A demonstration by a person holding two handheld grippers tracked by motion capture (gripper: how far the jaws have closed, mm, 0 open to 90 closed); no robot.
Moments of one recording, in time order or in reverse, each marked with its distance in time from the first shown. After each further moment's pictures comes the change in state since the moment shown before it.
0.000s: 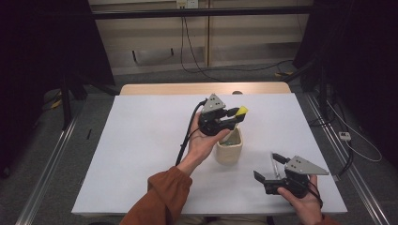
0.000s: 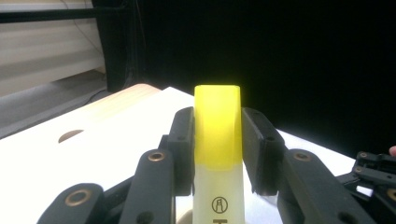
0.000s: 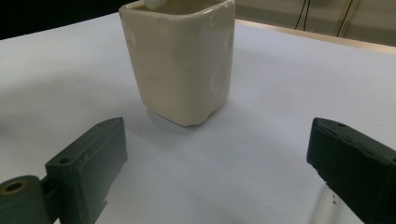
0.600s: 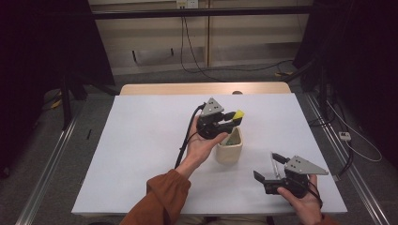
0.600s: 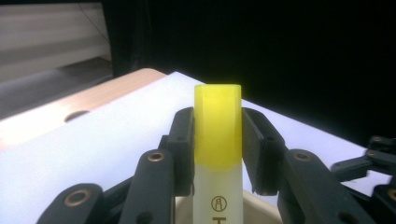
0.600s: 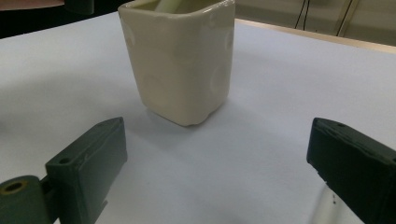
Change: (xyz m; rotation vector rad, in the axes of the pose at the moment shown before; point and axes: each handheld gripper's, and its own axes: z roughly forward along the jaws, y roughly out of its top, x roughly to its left) left arm 0.003 -0.008 0.000 0.034 0.034 0.010; right arm 0.000 0.000 0.001 0.000 -0.002 0.001
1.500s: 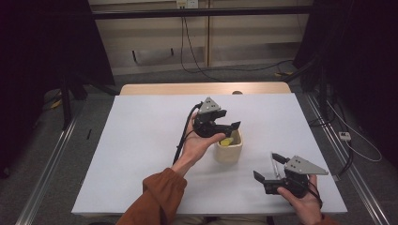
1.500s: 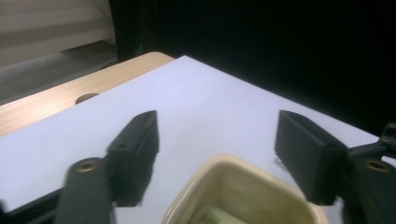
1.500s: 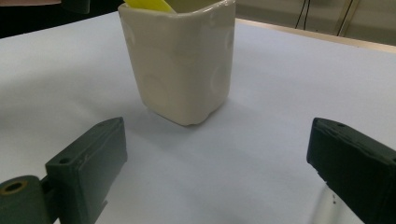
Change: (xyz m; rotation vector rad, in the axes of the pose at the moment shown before) left arm 0.009 -0.004 -0.006 0.078 0.018 -0.032; right arm 0.000 0.000 0.000 0.001 0.001 0.000
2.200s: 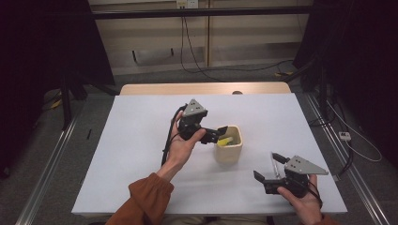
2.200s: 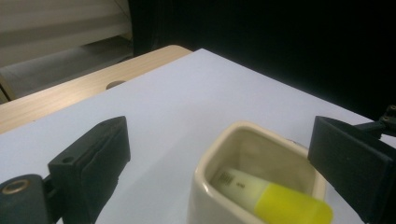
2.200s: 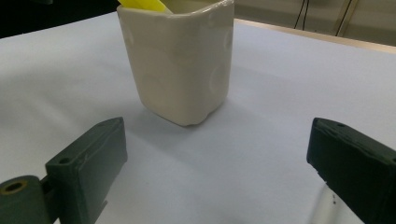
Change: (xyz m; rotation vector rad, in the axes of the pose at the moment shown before) left arm 0.010 -0.010 -0.046 -0.001 0.051 -0.002; right arm 0.000 0.000 0.000 0.000 -0.003 0.000
